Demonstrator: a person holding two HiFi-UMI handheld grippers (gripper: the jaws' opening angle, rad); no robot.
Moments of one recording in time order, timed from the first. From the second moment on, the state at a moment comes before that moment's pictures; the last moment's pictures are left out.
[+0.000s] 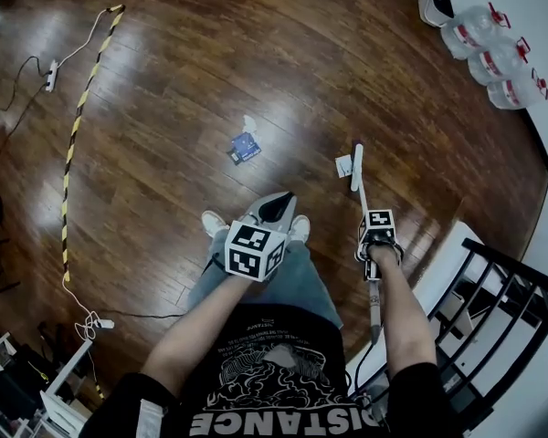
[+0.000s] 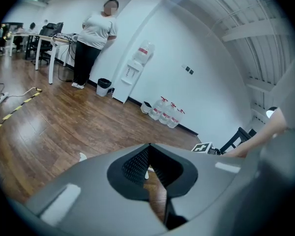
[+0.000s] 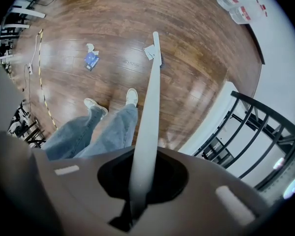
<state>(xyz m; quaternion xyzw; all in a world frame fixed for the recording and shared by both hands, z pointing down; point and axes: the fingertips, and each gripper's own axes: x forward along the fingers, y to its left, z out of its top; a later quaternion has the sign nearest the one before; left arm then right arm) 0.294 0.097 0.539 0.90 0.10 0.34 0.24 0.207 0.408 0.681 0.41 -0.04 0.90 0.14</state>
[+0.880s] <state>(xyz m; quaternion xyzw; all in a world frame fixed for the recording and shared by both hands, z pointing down) 0.210 -0.089 0.528 0.91 0.05 0.32 0.27 0.110 0.155 0.676 0.42 -0.06 0.91 0.02</state>
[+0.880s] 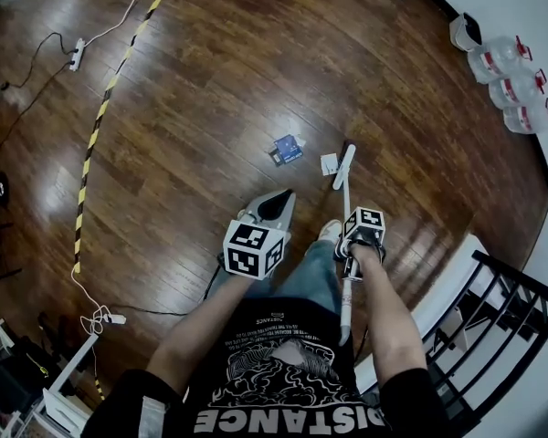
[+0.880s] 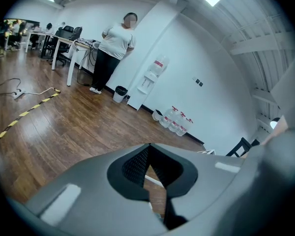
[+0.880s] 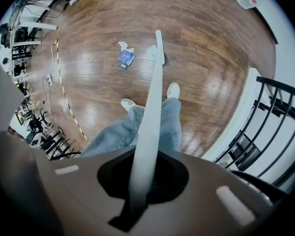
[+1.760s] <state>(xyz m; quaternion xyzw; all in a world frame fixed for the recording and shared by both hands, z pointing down) 0.170 -0.119 0.526 0.91 0.04 0.30 0.29 0.085 0.092 0.666 0.43 -0.10 0.89 0.03</state>
